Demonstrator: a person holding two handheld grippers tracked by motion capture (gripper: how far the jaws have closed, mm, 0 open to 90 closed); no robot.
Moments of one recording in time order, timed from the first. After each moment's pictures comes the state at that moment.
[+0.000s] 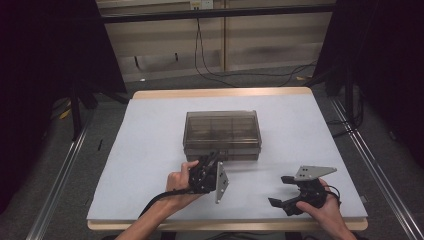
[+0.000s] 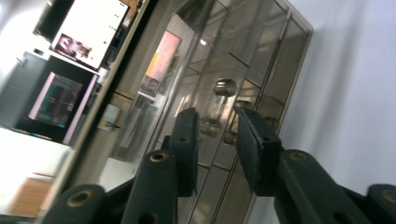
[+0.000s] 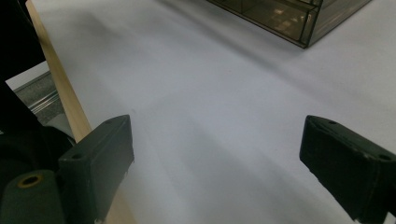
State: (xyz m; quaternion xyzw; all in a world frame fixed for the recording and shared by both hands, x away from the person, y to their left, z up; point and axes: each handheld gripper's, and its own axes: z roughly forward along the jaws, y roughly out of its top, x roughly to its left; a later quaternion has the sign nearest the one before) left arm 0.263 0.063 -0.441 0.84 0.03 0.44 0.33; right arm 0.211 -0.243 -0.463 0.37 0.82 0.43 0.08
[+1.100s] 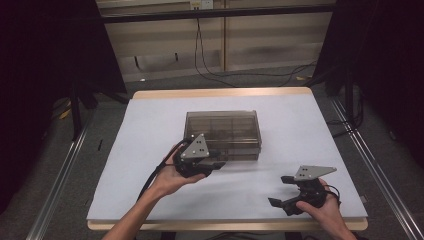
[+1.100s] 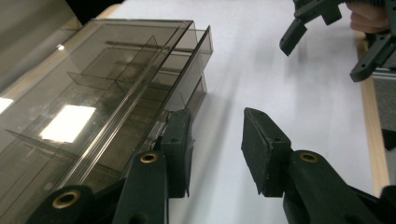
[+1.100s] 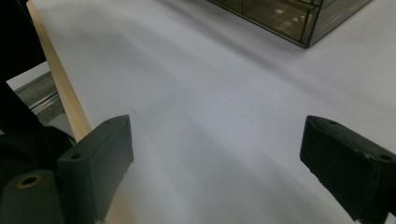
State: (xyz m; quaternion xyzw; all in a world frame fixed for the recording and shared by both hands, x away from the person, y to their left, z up) left arm 0.310 0.096 -0.391 0.88 0.08 0.11 0.46; right arm 0.211 -0.243 -0.464 0.37 0.82 0.43 0.08
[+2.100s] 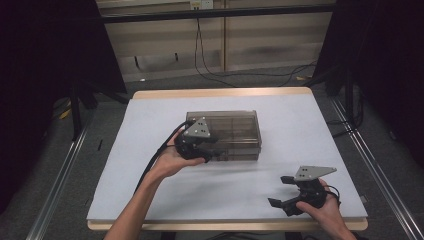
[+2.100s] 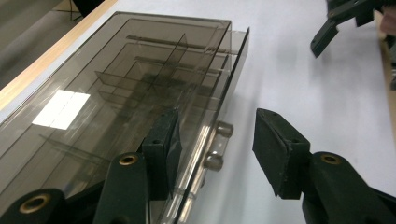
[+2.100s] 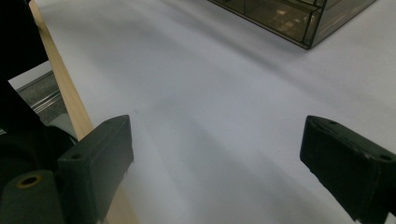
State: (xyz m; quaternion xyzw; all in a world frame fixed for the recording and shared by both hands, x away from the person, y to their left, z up) left arm 0.349 0.090 -0.382 0.90 0.09 0.08 0.43; right arm 0.211 -0.243 -0.463 0.37 0.82 0.44 0.08
